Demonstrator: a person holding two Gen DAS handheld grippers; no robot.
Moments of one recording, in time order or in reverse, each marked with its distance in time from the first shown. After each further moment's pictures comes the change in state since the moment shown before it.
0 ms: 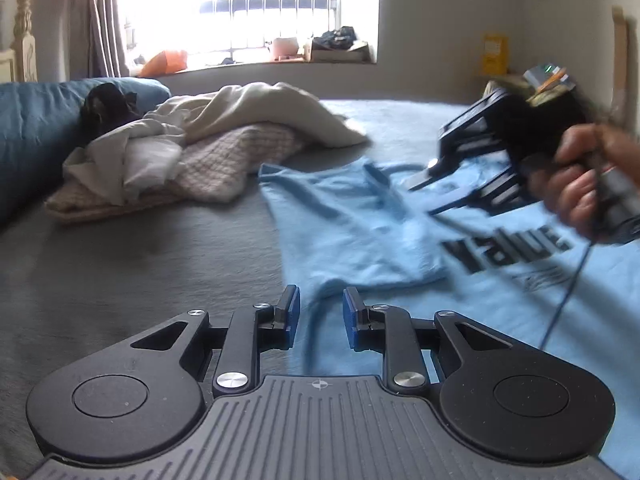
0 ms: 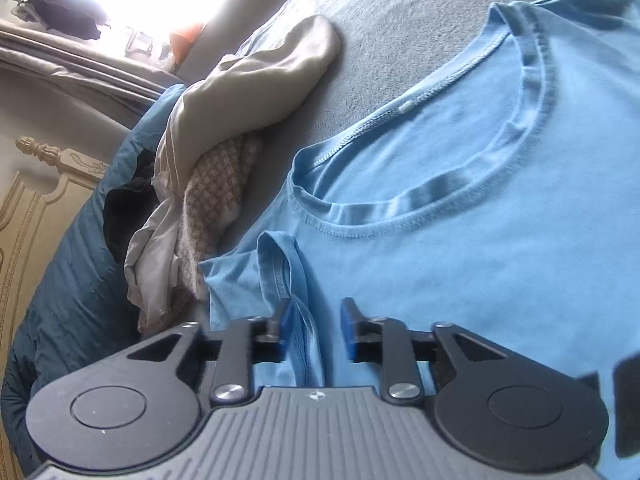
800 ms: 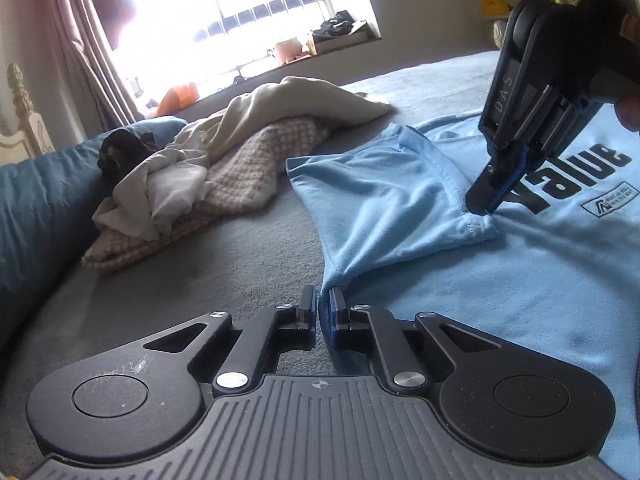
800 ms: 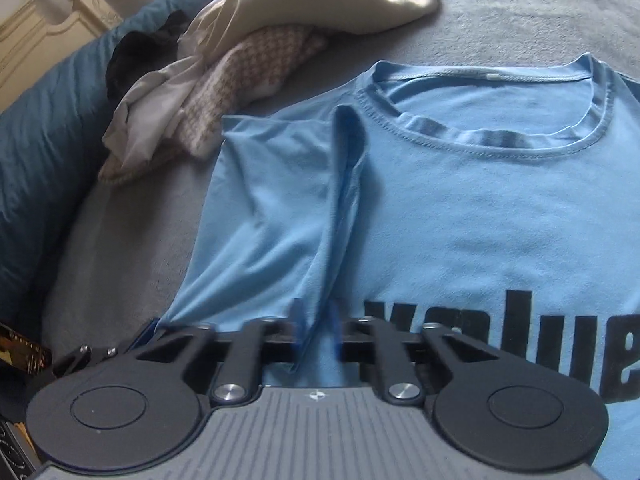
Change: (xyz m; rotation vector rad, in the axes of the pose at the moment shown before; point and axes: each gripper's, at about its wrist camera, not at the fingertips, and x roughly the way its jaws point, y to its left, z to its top) left arm 0.019 -0.013 -0.010 0.214 -0.009 0.185; right arm -0.001 0.062 -0.060 -0.398 0.154 -0.204
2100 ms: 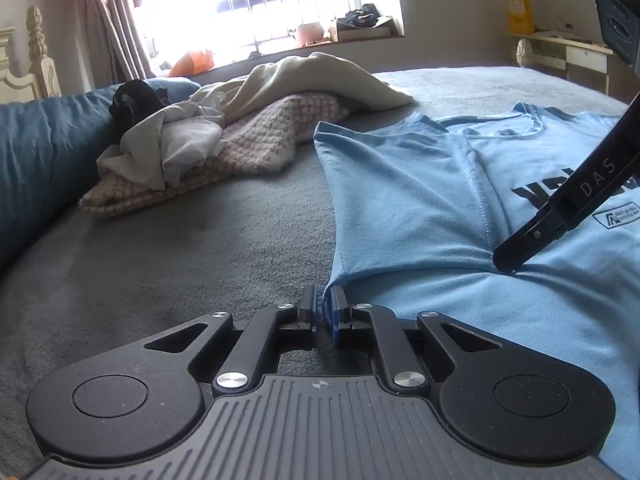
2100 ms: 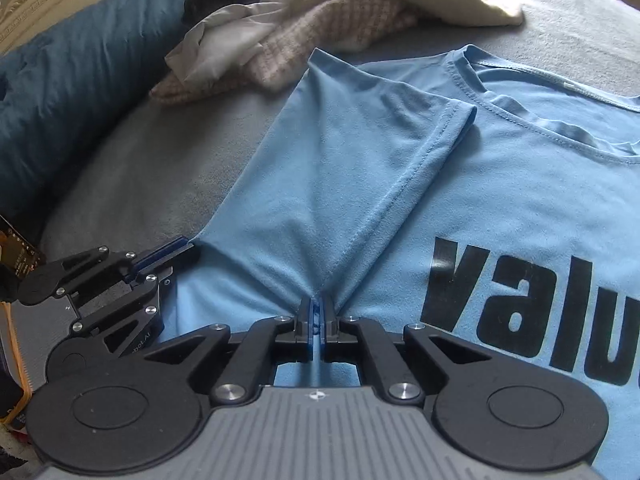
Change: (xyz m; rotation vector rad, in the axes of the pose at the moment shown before) left arm 0.005 0.022 -0.018 -0.151 0.042 -0.045; right arm 0.015 0.031 -0.039 -0.263 0.034 0.023
